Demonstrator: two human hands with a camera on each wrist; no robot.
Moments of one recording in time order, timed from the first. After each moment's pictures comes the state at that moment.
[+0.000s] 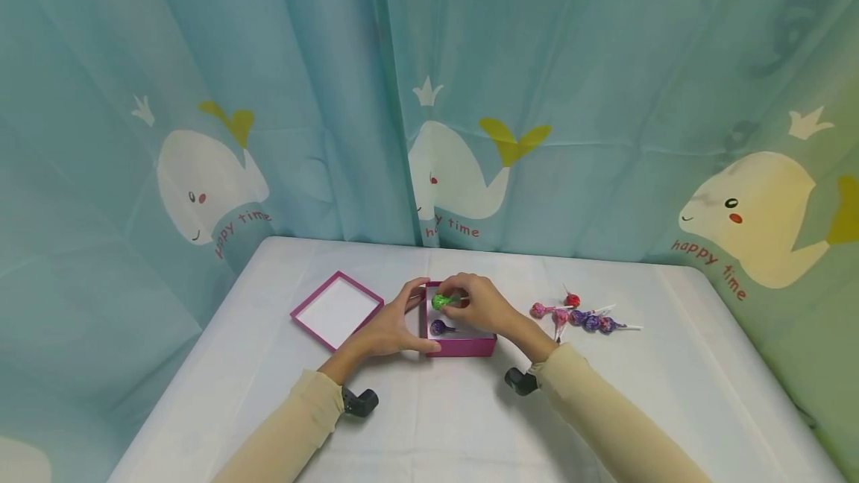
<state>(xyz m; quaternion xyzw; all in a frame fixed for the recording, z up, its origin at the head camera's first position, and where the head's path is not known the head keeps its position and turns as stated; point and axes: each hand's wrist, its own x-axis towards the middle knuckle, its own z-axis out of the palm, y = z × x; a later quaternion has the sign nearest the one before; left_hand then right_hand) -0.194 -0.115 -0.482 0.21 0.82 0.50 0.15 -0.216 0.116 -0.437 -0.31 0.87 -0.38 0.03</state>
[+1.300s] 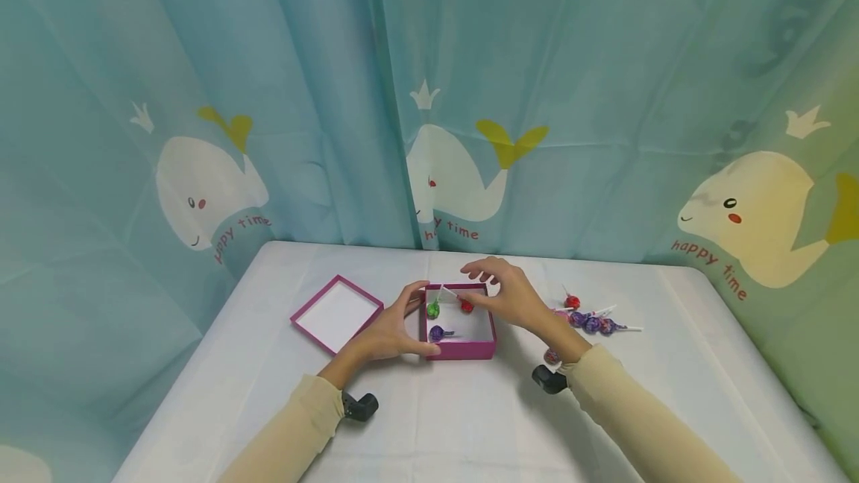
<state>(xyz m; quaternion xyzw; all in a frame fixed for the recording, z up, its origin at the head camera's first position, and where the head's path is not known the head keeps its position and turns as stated) -0.197 -0.113 -0.488 0.21 0.82 0.52 0.14 -0.216 0.156 -0.418 -0.30 0.87 -0.38 -0.10</state>
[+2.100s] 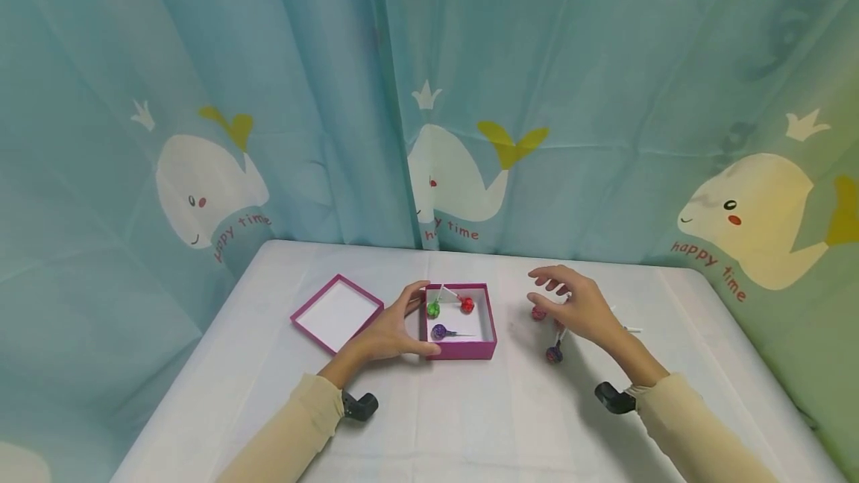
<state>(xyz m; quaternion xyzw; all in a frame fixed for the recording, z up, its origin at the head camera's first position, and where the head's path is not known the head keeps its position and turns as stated) -0.197 -0.113 -0.490 0.20 0.83 0.51 0.14 -0.193 0.252 -0.421 -0.23 0.90 -0.34 -0.15</state>
